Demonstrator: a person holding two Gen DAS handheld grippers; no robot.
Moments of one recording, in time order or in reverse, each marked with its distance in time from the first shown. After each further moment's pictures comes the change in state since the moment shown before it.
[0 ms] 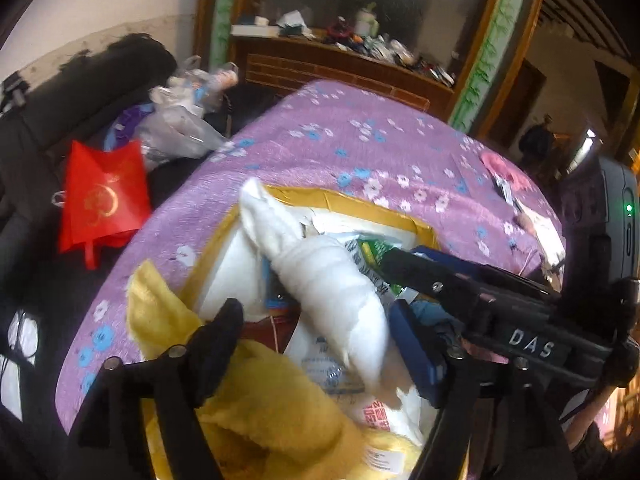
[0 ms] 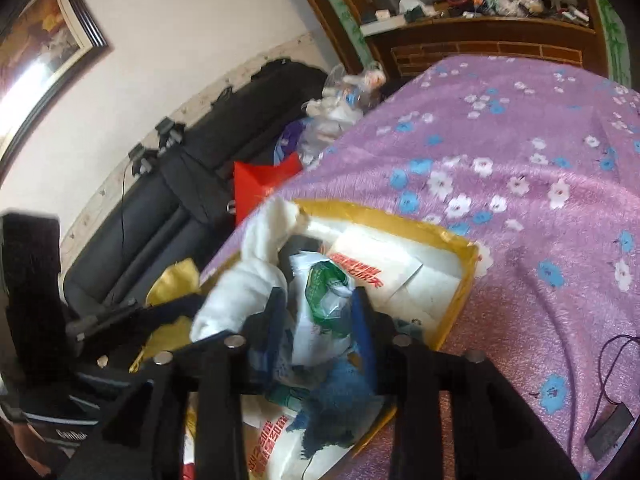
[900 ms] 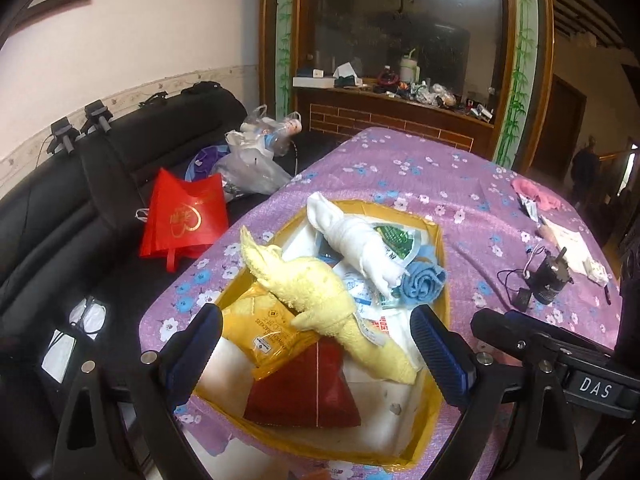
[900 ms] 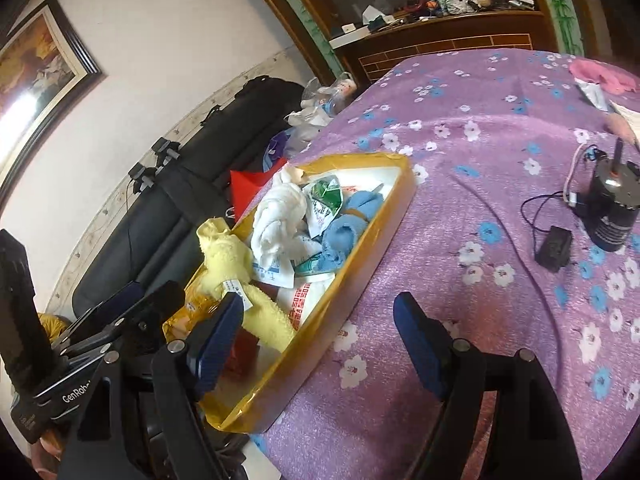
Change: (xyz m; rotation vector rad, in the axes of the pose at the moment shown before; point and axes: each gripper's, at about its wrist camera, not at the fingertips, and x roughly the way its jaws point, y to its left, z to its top) left arm -0.104 -0.036 -0.077 -0.014 -0.191 0.260; right arm -0.108 0.017 -0.083 0.103 -0.037 -0.035
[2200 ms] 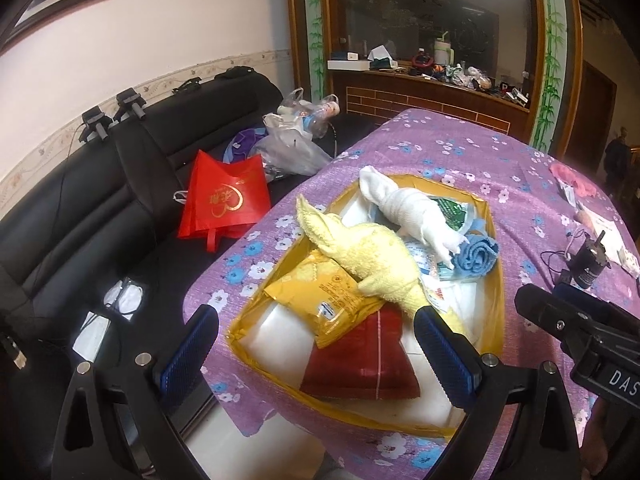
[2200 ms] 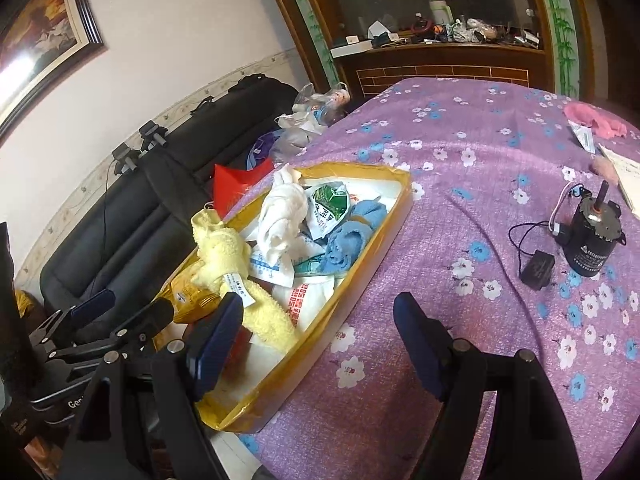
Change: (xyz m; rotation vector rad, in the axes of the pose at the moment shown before) left arm 0.003 0.024 -0.016 -0.005 0.069 0.148; right arm 0.006 0.029 -0.002 -0.117 -0.003 -0.119
